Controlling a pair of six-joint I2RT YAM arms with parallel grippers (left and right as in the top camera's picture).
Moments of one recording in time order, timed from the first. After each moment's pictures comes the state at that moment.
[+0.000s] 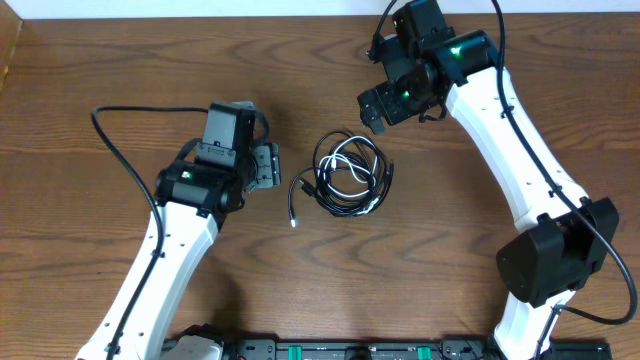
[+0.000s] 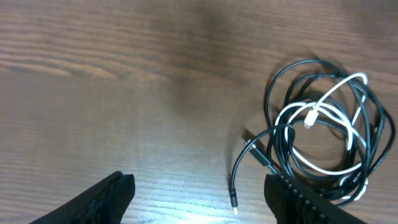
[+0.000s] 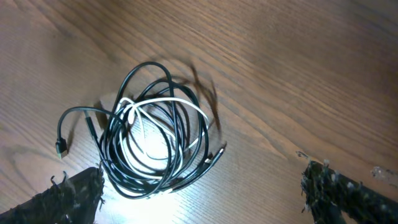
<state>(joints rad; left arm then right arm) -0.28 1.30 1.09 -0.79 -0.08 -0.30 0.40 1.97 1.95 -1.17 -0.15 -0.05</state>
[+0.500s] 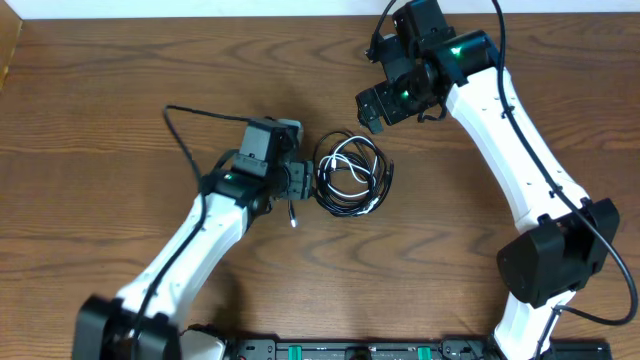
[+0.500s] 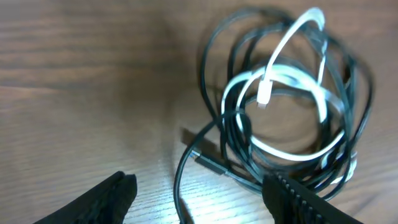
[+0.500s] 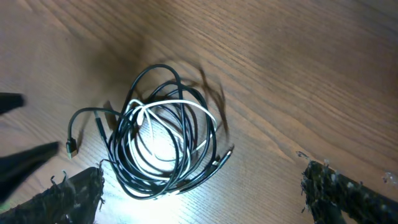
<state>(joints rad) -0.35 1.46 0.91 -0.48 0.11 -0.15 0.40 1.96 1.95 -1.16 -0.18 -0.05</state>
